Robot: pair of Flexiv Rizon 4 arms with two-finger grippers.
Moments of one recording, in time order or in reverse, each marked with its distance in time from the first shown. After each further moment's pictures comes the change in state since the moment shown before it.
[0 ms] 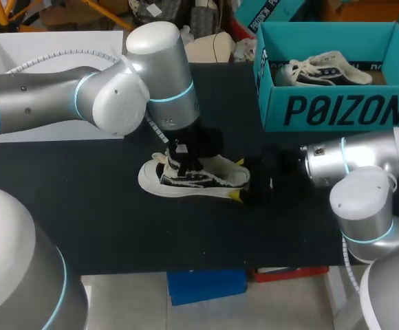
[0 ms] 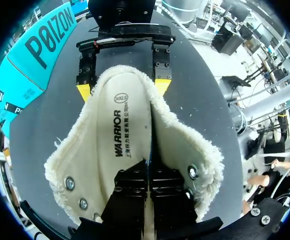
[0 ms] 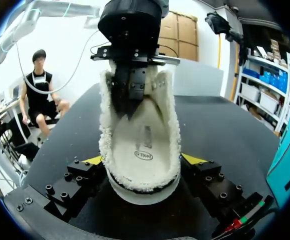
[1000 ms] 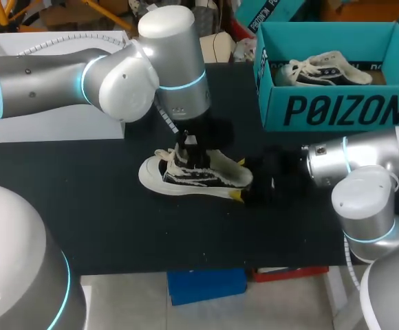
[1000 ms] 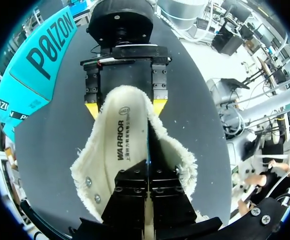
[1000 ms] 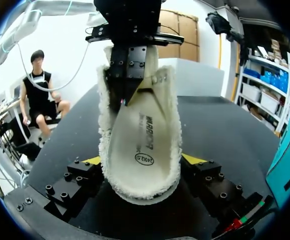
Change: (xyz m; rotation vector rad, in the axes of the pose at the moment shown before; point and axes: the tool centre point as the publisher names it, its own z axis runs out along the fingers) left arm 0.003 -0.023 -0.029 -0.032 -0.015 -0.024; right arm 0.000 0.000 -0.003 0.000 0.002 0.000
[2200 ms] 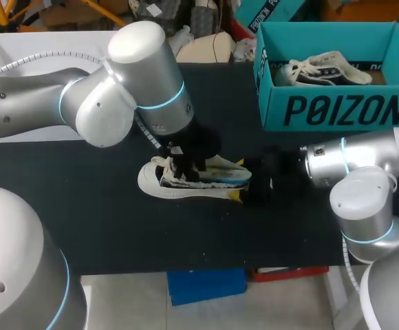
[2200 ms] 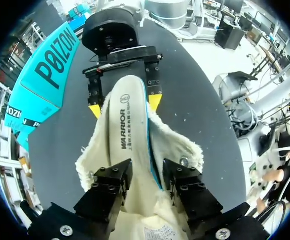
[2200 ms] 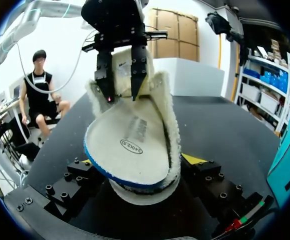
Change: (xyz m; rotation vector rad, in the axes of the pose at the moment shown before) left arm 0.008 0.015 0.002 0.044 -0.146 0.093; right arm 0.001 0.000 0.003 -0.001 -0.001 -0.001
